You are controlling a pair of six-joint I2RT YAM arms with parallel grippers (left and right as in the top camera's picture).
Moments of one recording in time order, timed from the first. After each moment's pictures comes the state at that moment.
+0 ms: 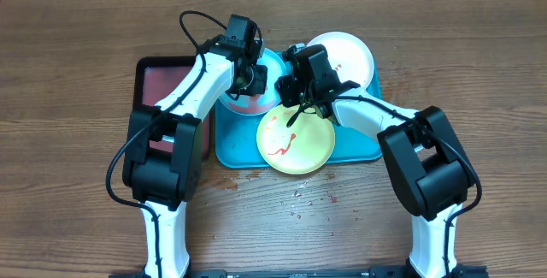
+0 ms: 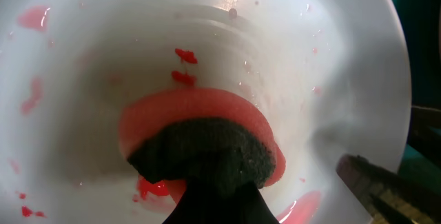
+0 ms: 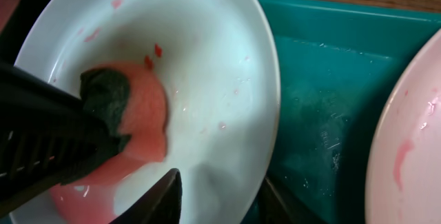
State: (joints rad) left arm -0.30 2.17 1.64 -0.72 0.11 -0.15; right arm 0.48 2.11 1.31 -0.03 -0.19 0.25
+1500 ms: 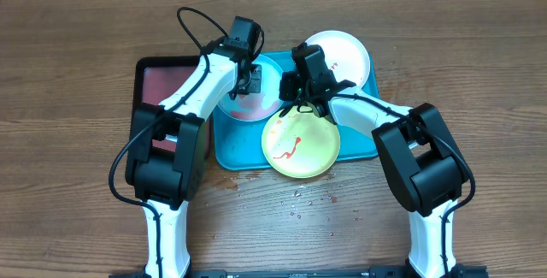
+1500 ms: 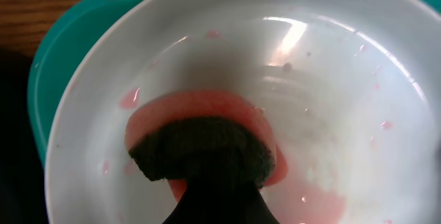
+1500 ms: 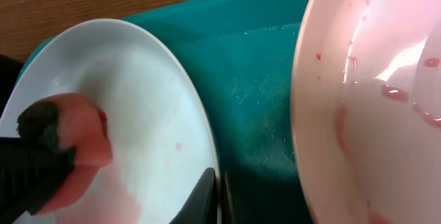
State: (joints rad) left arm -0.31 2.18 1.64 -0.71 -0.10 -0.23; right arm 0.49 2.15 1.34 -0.04 -0.11 0.54
